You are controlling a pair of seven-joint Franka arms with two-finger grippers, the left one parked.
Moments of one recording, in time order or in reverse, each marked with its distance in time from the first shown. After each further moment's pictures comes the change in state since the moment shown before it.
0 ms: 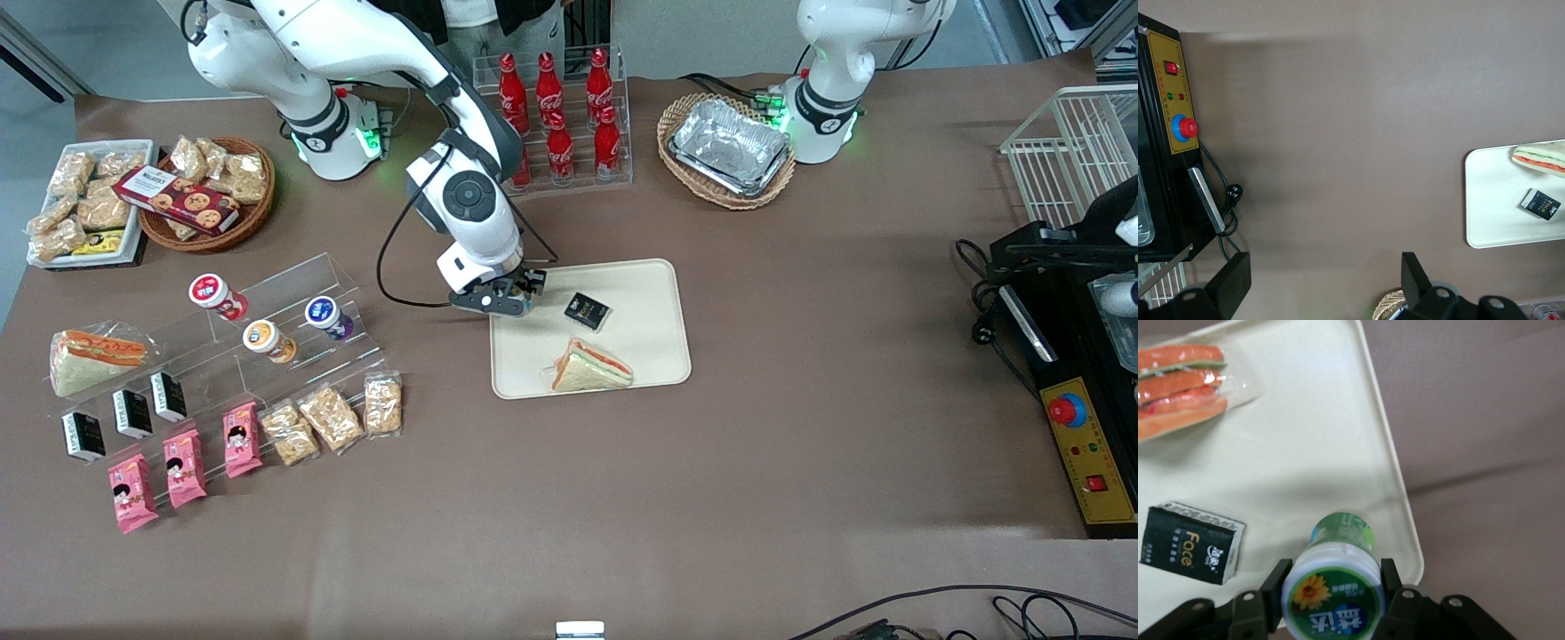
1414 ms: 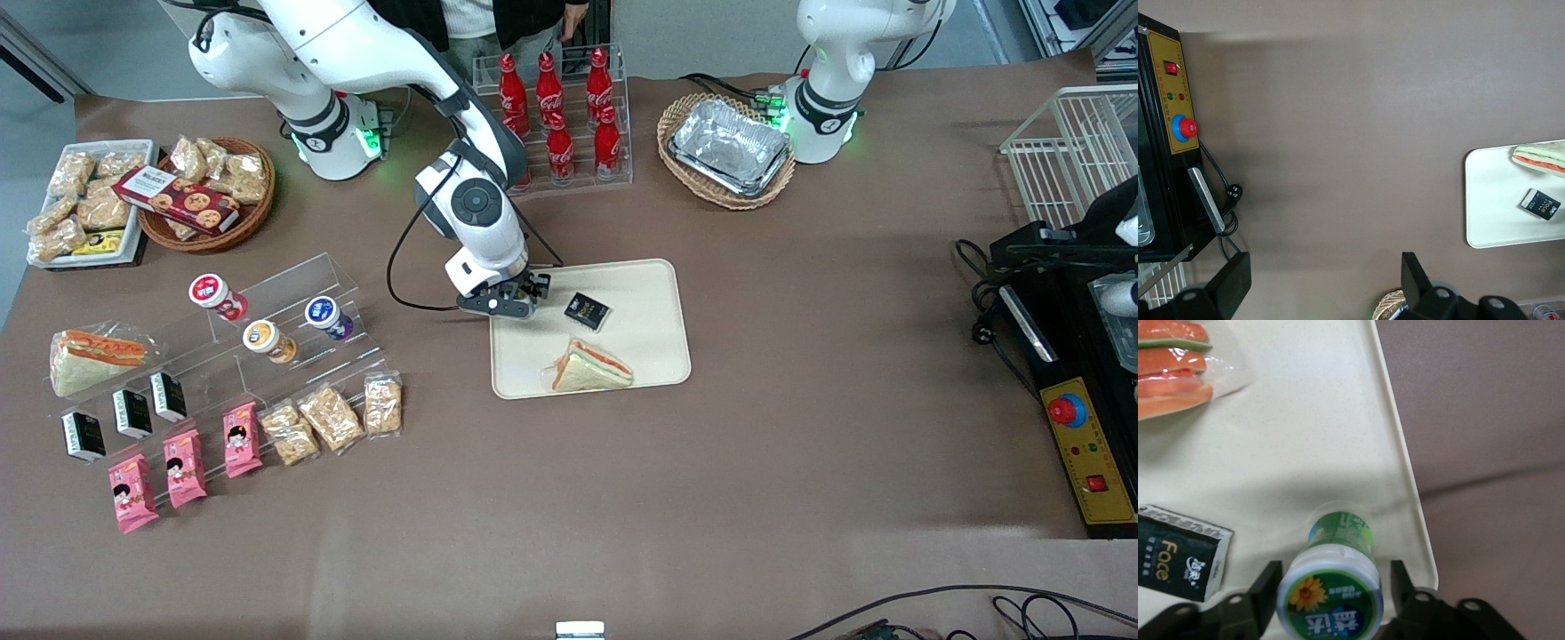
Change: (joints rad) arm 0.015 0.049 -0.003 -0.018 0.000 0.080 0.003
